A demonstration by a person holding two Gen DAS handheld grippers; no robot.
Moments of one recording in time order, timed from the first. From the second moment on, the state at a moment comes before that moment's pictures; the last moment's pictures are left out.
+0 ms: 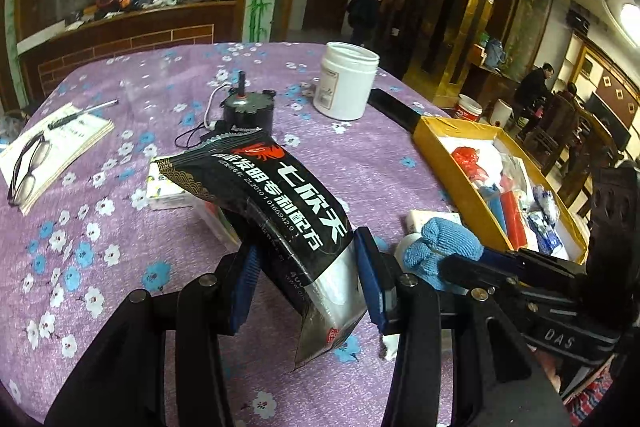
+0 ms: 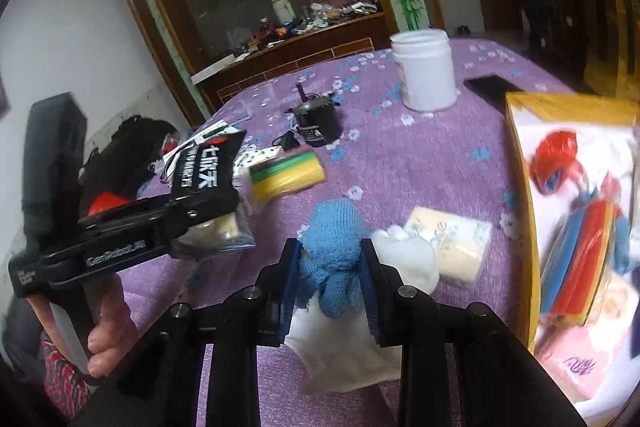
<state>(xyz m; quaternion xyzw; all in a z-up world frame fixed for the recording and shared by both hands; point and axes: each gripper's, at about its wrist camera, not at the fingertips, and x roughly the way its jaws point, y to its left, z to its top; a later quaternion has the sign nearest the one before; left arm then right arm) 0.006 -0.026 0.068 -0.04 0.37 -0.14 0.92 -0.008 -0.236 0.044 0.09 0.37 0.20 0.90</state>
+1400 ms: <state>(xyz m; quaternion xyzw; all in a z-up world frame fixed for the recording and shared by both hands) -0.023 -0.126 0.091 0.04 0.35 -0.24 0.90 -0.043 -0.329 0.094 0.18 0.32 0.14 0.92</state>
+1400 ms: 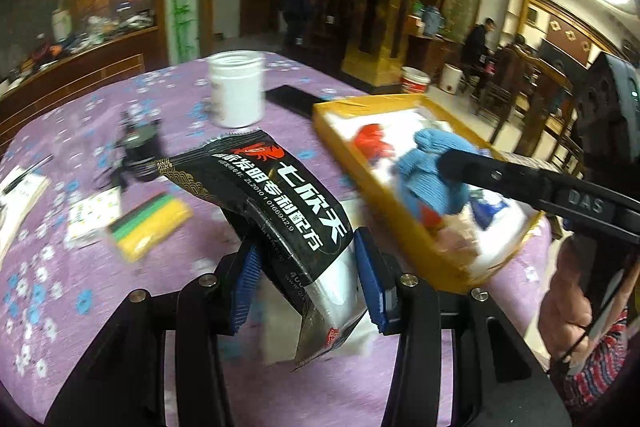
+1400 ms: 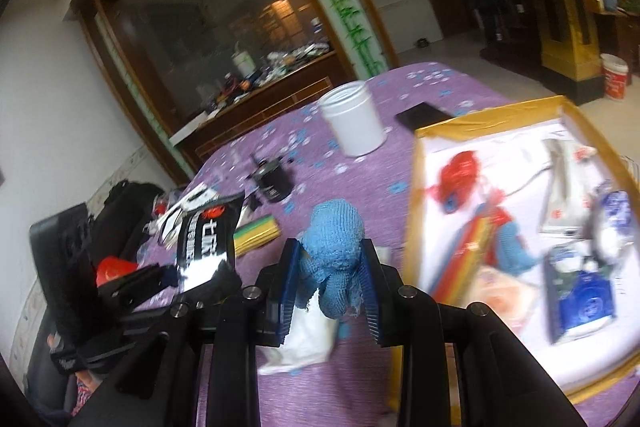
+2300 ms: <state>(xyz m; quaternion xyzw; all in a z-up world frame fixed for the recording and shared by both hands) -0.001 -0.294 0.064 0.08 0.41 -0.36 0.83 -0.010 -0.489 0.081 0.25 0.35 -0.03 0.90</state>
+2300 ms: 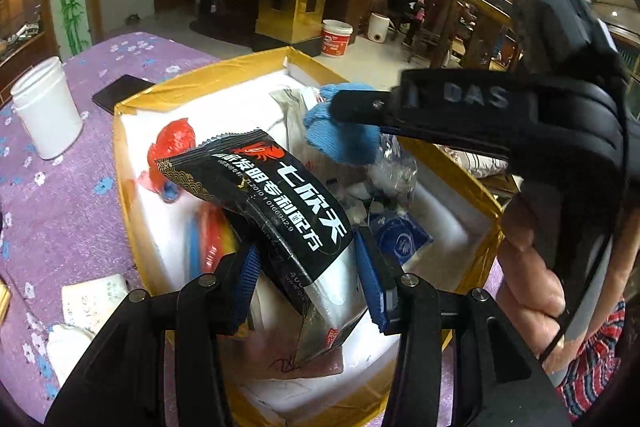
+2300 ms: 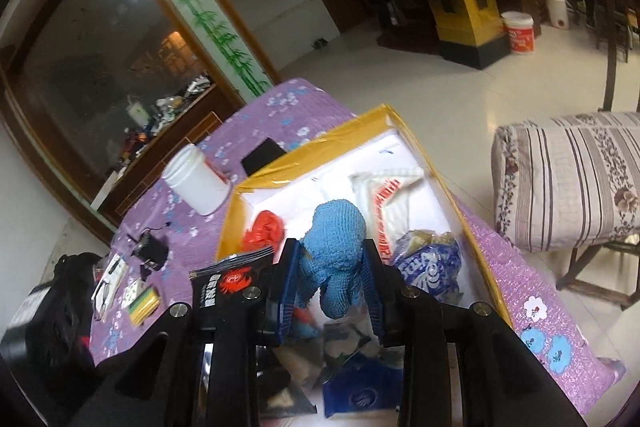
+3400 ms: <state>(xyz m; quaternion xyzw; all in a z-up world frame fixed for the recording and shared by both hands) -0.039 -0.253 0.119 0.07 0.33 -0.36 0.87 -0.079 -0.469 0.110 0.24 0.30 -0.03 0.92</state>
